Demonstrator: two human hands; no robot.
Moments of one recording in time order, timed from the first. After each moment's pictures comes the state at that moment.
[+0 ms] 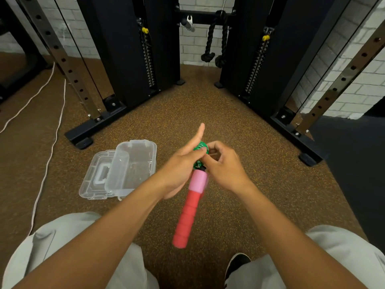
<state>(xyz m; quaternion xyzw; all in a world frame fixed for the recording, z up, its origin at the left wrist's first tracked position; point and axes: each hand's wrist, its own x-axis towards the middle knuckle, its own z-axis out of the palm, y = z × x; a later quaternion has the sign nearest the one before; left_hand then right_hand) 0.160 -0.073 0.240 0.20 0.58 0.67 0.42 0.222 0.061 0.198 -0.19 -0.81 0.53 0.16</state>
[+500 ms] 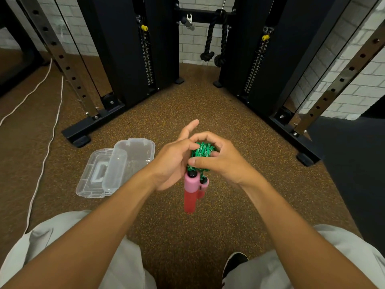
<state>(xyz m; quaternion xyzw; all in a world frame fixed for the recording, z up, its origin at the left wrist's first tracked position) 0.149 -0.076 0.248 0.22 0.54 0.67 0.45 0.226 0.067 0.232 -0.03 -0.75 0.66 0.05</state>
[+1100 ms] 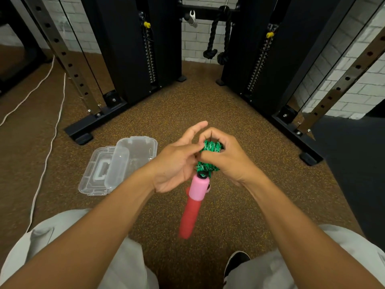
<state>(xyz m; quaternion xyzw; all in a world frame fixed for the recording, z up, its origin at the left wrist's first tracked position) 0.150 -0.081 0.247 0.18 0.45 0.71 0.51 0.221 0.066 0.229 -0.05 -0.74 0.66 0.08</state>
